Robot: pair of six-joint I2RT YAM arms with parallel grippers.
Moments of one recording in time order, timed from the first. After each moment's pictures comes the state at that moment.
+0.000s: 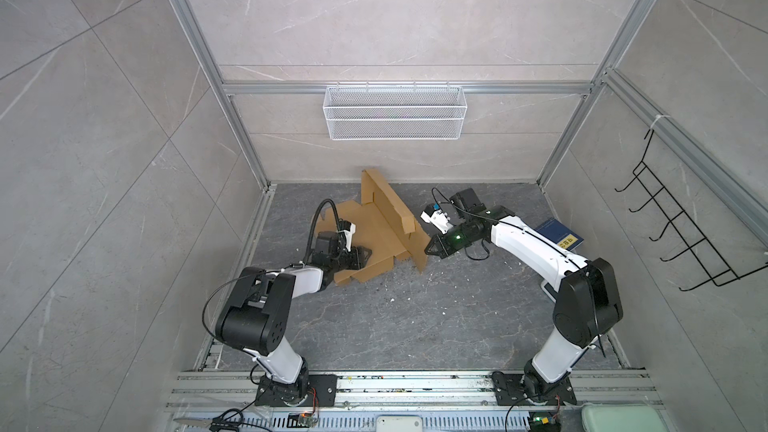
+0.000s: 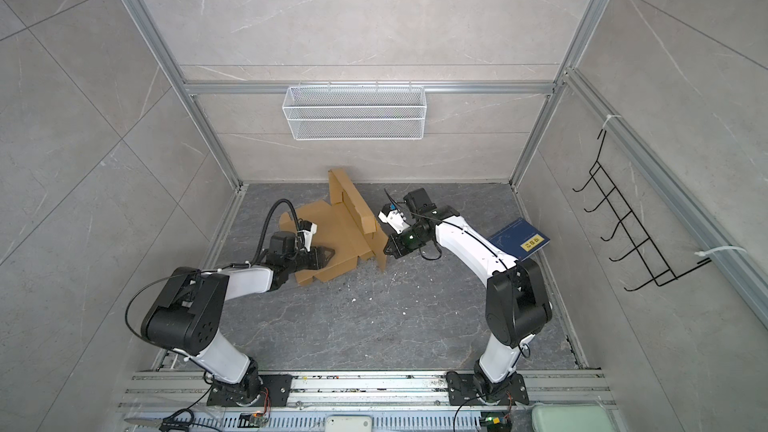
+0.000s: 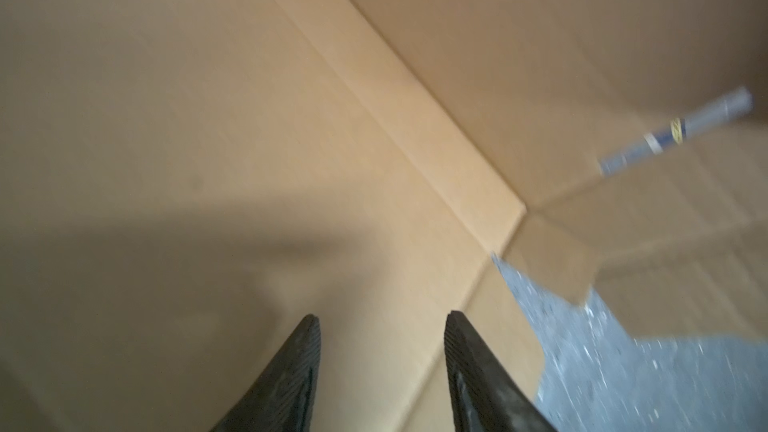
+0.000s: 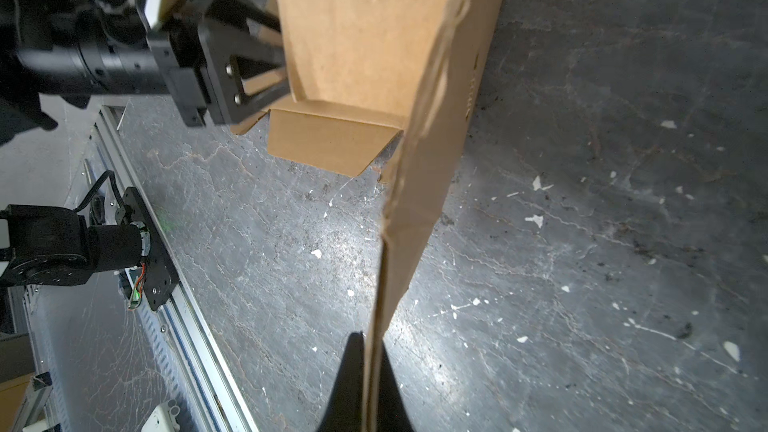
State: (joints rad) left arm -0.29 1.61 0.64 0.31 0.40 -0.29; right arm 0.44 1.73 1.43 -0.81 -0.55 -0.08
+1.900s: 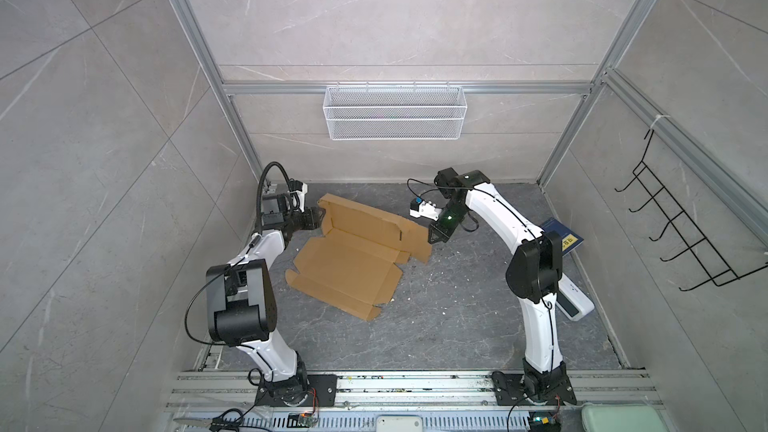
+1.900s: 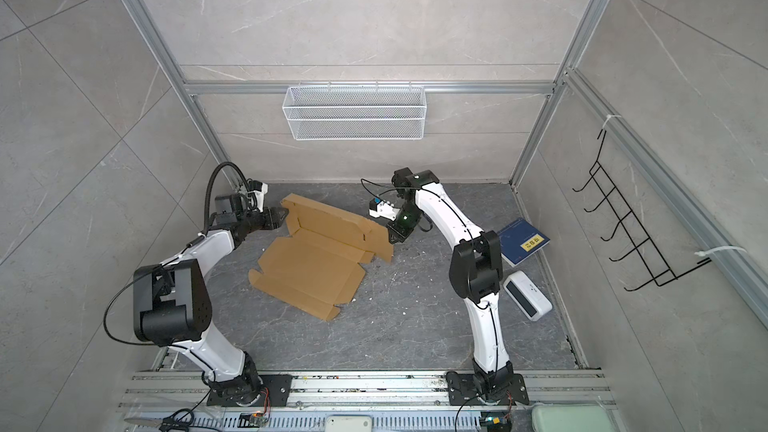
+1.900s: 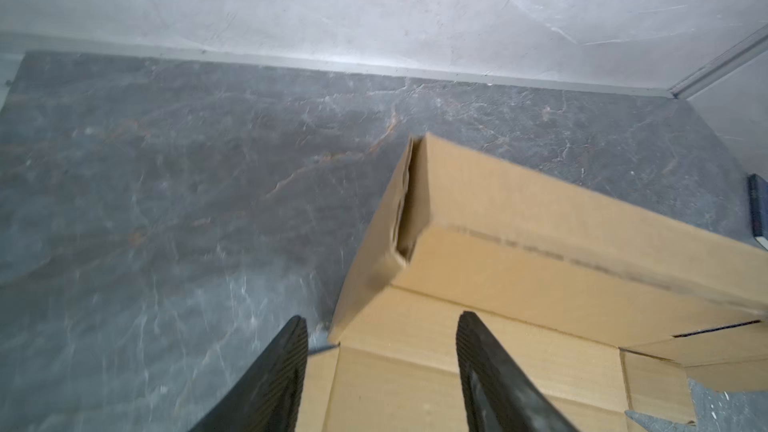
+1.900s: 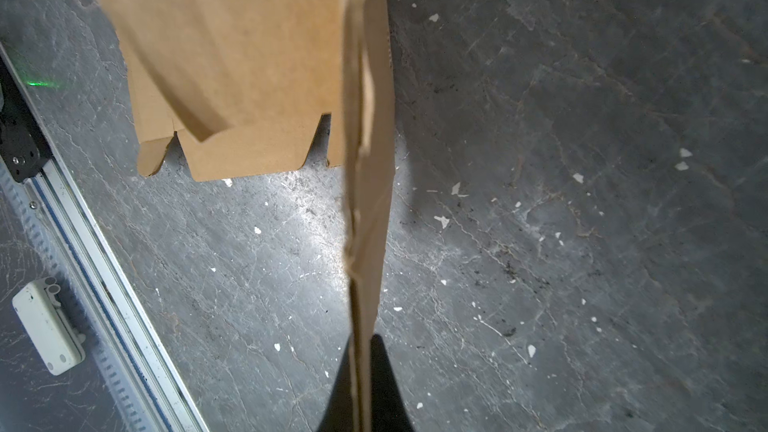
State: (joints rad) left arm 0.13 1.72 1.15 -0.04 0.52 0.03; right arm 0.42 2.18 2.11 -1.40 -0.37 -0.57
